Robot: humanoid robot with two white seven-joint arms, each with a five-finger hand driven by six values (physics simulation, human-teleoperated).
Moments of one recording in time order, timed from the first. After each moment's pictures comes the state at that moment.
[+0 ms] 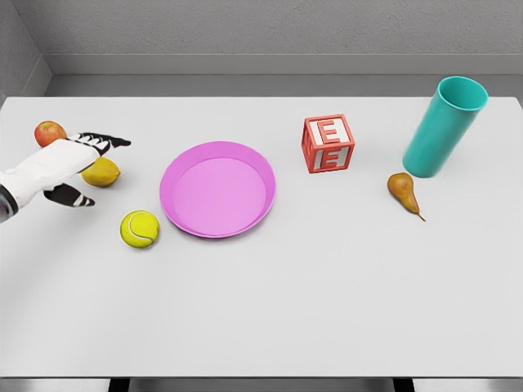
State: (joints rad) left arm -0.21 0.60 -0.02 -1.64 -0.61 -0.31 -0.61; right arm 0.07 0.00 -0.05 0.00 -0.09 -0.11 0.11
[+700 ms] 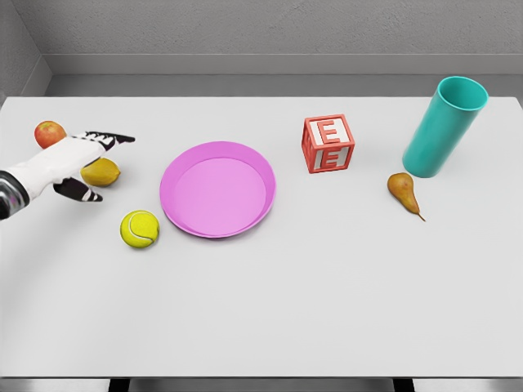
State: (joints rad) left arm -0.28 0.55 -0.05 -1.51 -0.61 -0.31 -0.61; right arm 0.07 0.00 -0.05 0.00 -0.09 -0.11 0.11
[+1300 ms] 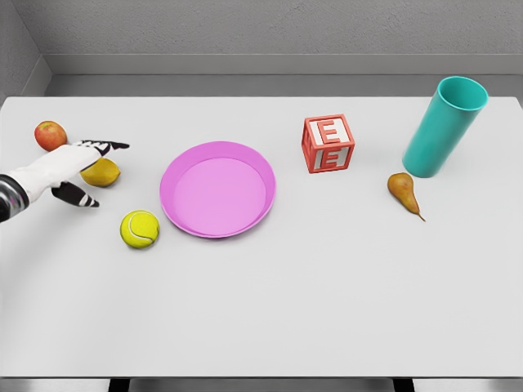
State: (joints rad) left arm -0.31 0.54 -0.05 -1.41 -0.62 -0.31 -0.61; right arm 0.07 0.00 -0.05 0.00 -0.09 -0.11 0.11
